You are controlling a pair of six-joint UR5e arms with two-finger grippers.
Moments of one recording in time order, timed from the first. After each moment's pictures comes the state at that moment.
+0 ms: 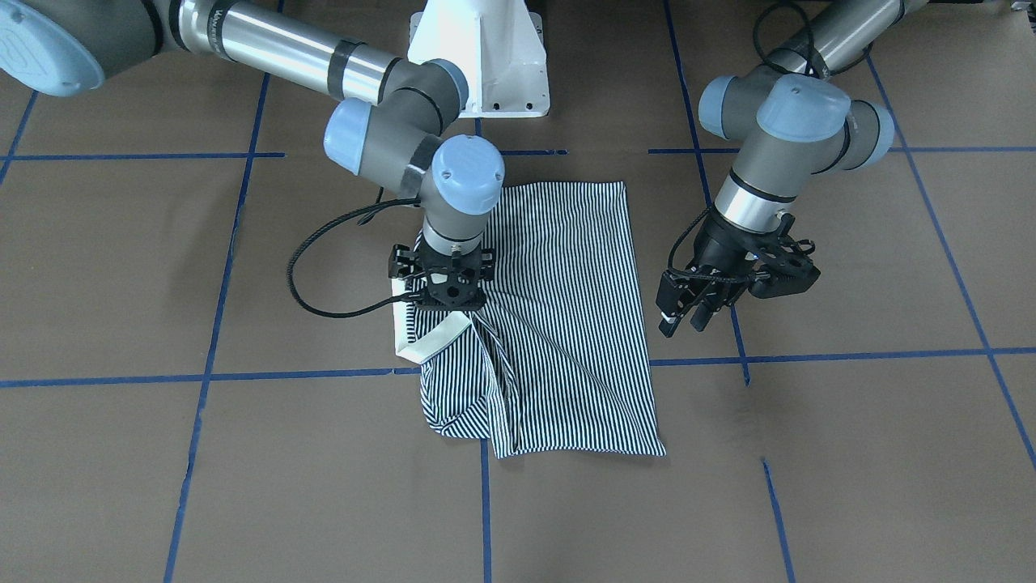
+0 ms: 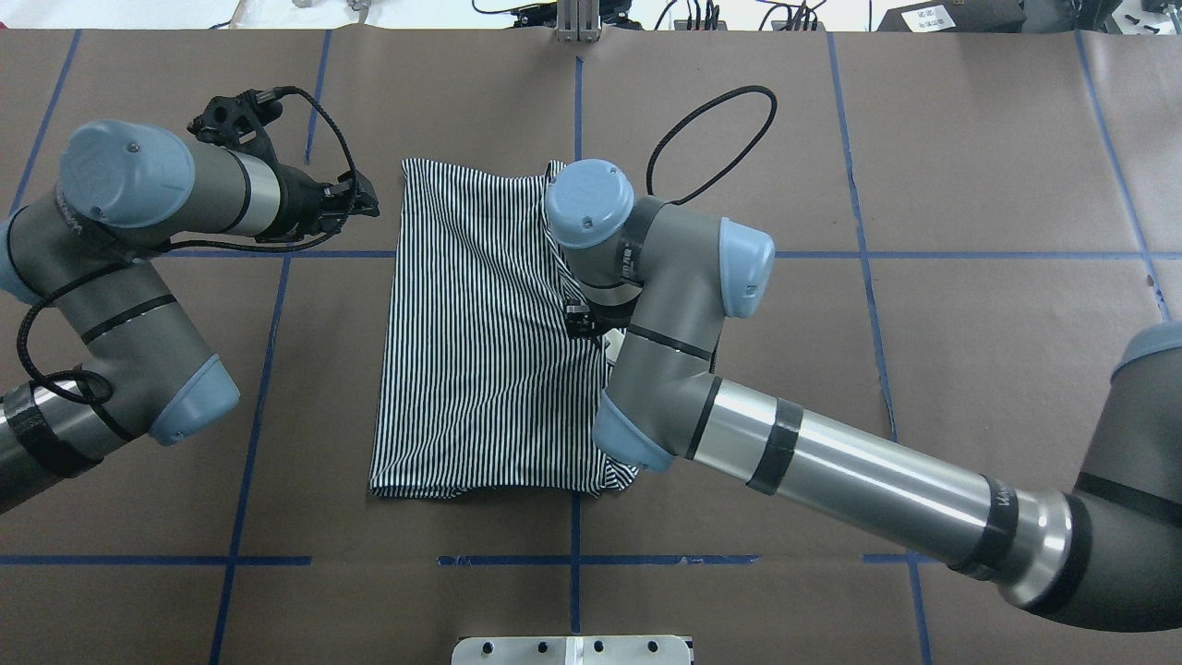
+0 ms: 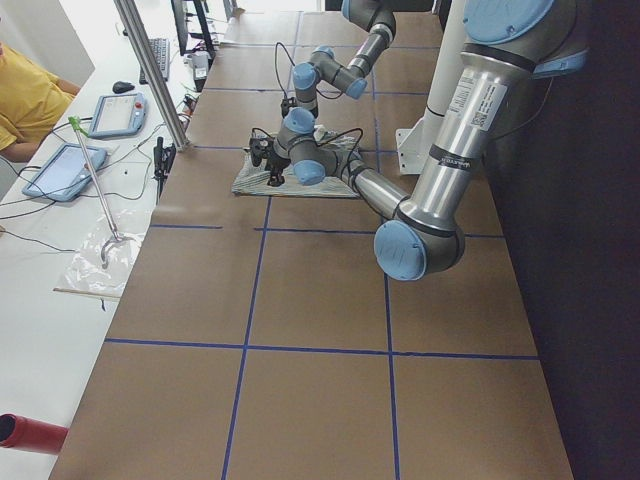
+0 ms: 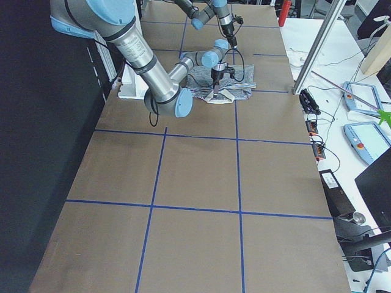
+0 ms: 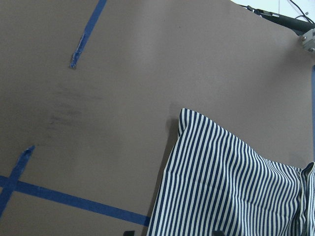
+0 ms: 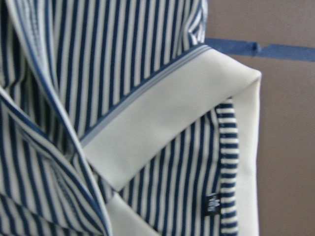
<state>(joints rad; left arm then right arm) -0.77 -1.97 -1.65 -2.17 -1.81 -1.45 0.55 -0.72 1.35 -1.71 1.91 1.05</state>
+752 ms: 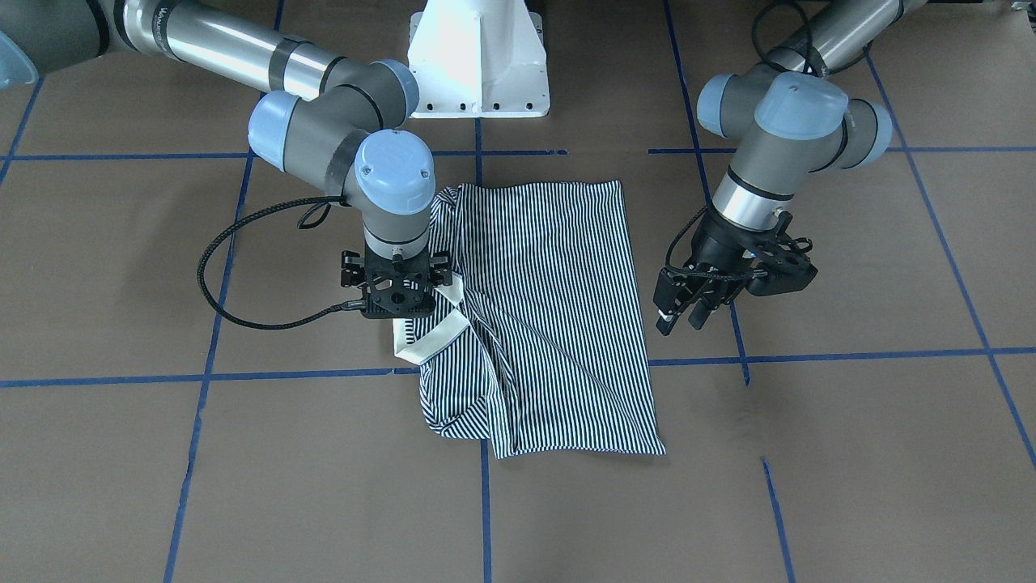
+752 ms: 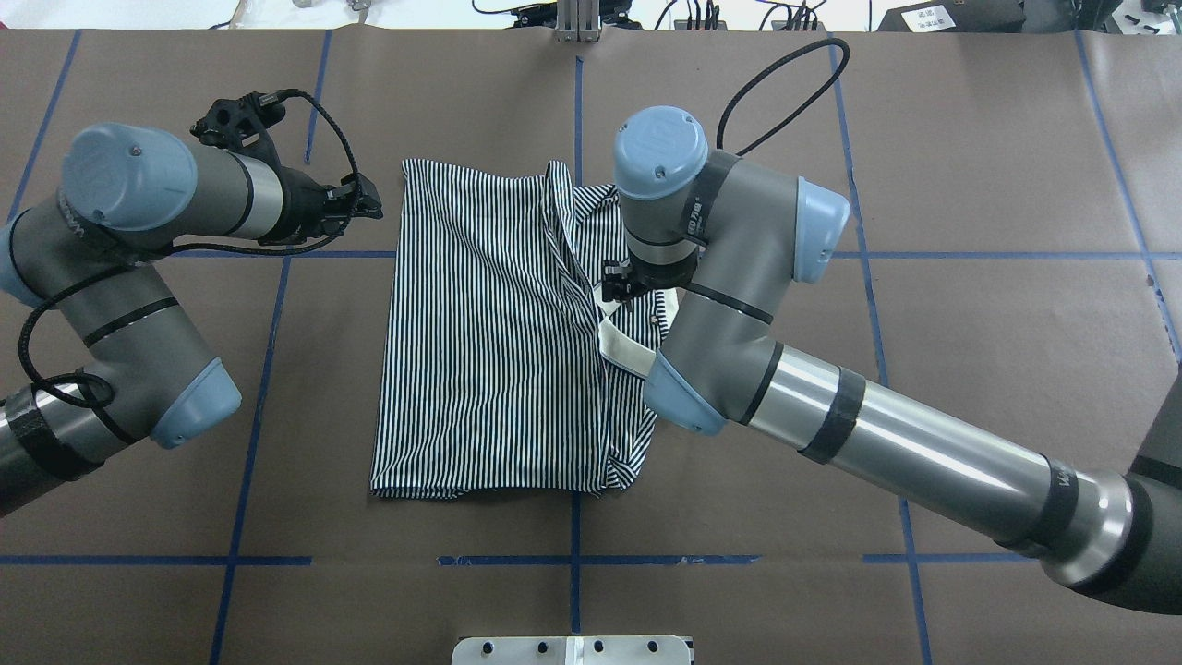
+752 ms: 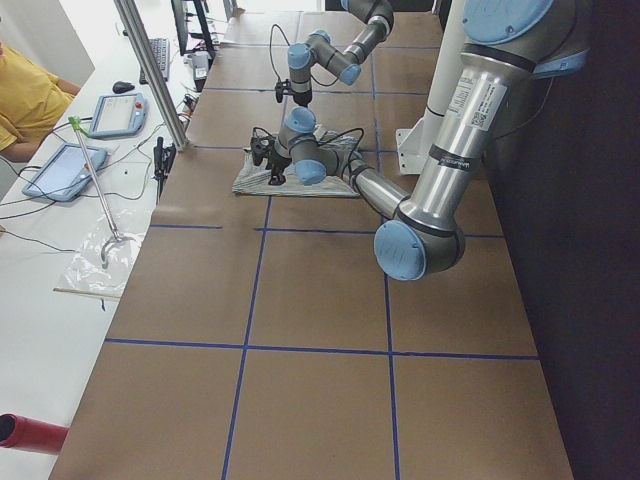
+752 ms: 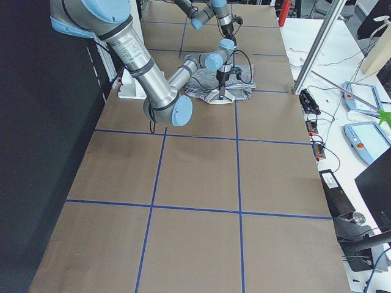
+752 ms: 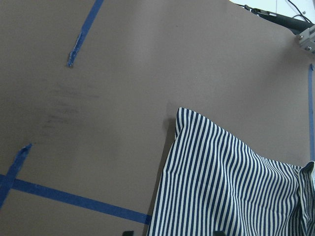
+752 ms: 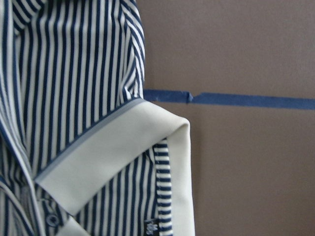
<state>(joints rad) -0.77 -1.97 -1.65 -2.17 -1.80 -1.46 0.62 -0.72 1.39 -1.69 1.93 1.03</state>
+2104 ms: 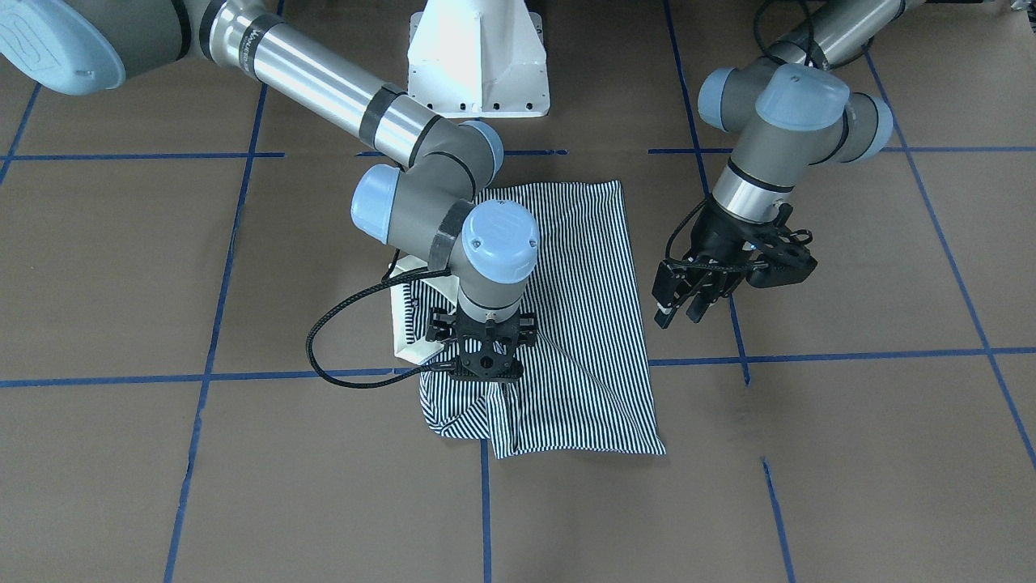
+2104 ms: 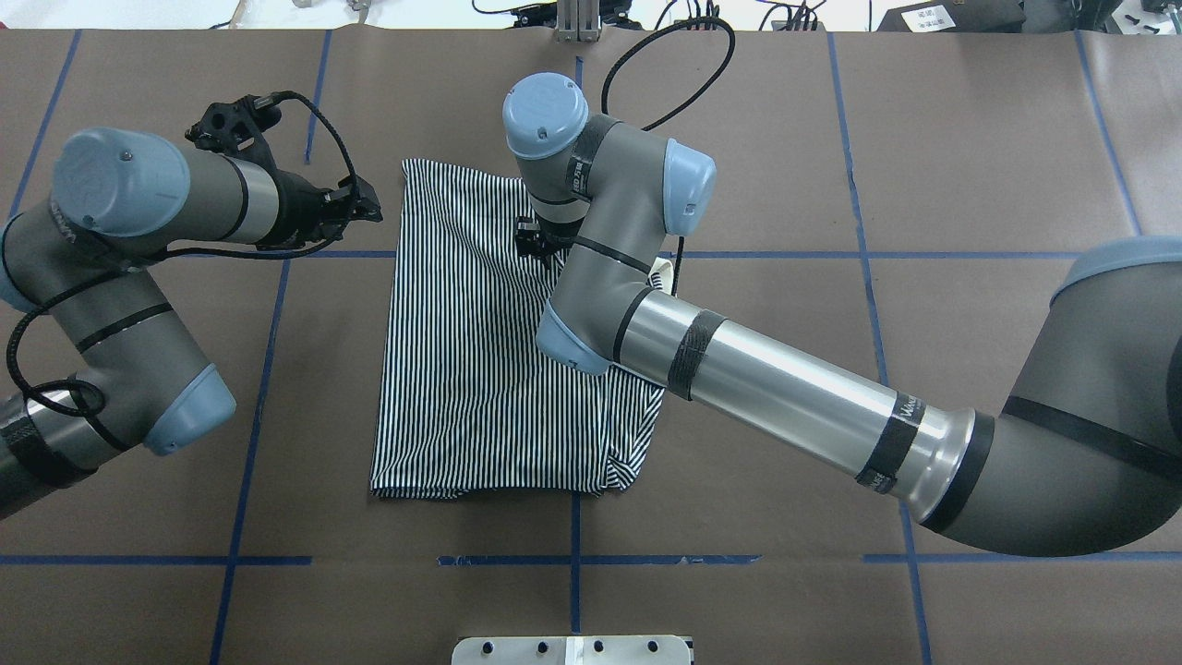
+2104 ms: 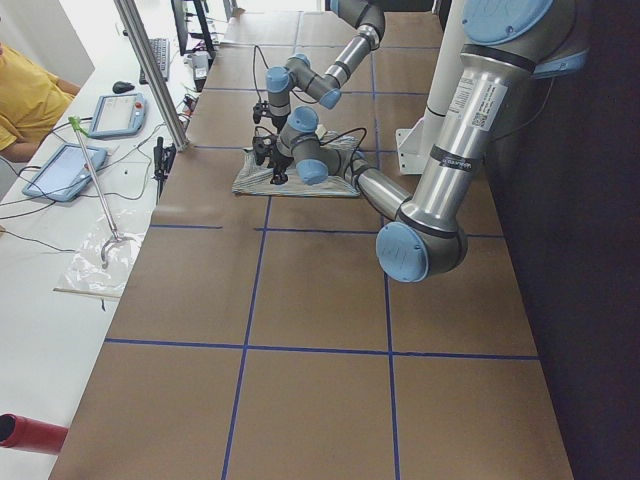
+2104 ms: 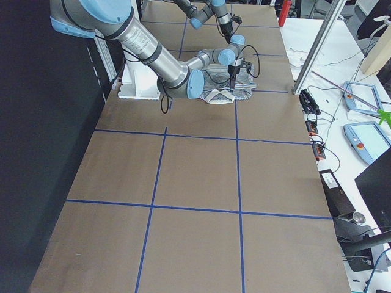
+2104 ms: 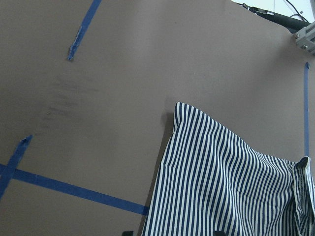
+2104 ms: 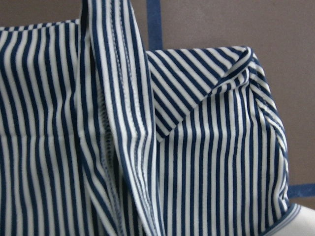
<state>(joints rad) -0.76 -1.95 -1.67 -2.17 -1.81 -1.48 0.62 -0.45 0.91 -1.45 1.91 1.10</state>
